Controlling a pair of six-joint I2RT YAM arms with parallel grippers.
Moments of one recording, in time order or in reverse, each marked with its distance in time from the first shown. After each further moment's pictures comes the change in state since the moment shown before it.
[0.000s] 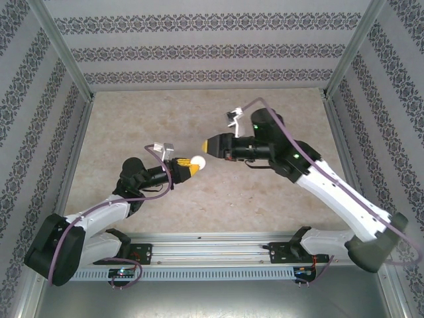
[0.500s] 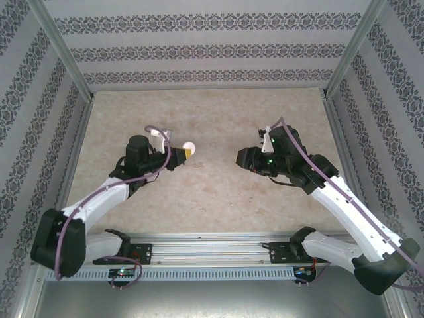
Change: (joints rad) left arm 0.119 0.115 0.283 -0.648 -0.212 0.104; right arm -0.154 -0.159 -0.214 -0.276 0.219 -0.022
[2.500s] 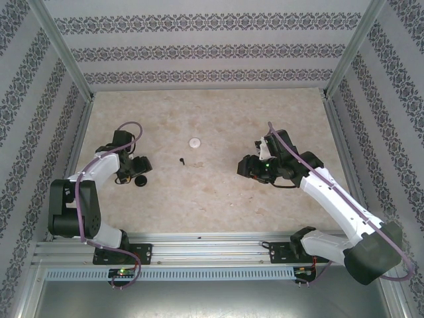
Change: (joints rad) left arm 0.325 0.240 0.220 -0.860 -0.484 -0.014; right arm -0.104 0.117 -0.118 -0.010 -0.134 -0.109
